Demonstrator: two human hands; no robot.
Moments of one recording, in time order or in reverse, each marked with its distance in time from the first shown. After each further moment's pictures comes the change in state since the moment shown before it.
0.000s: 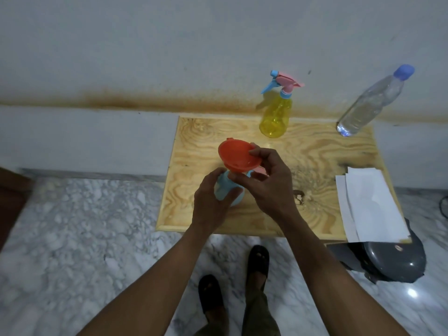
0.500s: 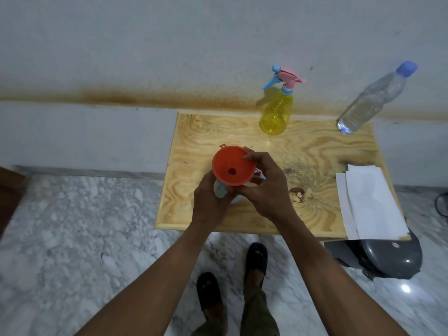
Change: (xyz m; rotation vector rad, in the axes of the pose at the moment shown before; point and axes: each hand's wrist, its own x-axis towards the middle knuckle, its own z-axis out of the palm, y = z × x) left_hand 0.002 -0.006 0.002 -0.072 -0.022 0.007; right_hand -0.006 0.013 0.004 -0.068 -0.096 -0.015
